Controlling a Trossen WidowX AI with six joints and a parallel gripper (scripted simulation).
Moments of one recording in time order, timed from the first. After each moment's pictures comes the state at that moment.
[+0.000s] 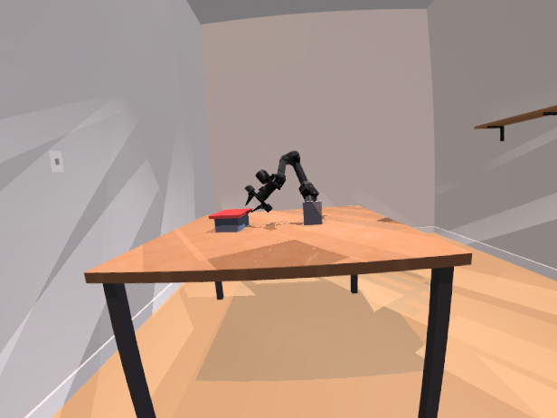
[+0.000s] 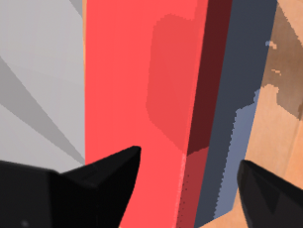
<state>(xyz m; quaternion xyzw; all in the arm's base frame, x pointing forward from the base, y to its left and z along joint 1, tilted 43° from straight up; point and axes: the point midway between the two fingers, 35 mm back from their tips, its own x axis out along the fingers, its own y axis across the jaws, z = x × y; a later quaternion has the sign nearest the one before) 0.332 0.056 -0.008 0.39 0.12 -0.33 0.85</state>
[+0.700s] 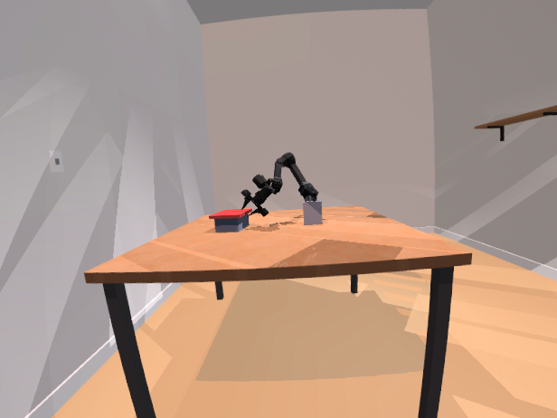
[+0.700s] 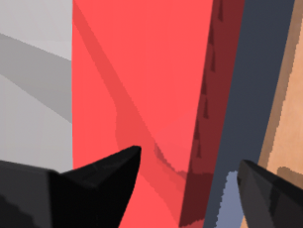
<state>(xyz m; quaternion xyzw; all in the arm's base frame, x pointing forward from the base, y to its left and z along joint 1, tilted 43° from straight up) 0.356 0.038 -0.023 0.39 0.12 -0.33 0.85</state>
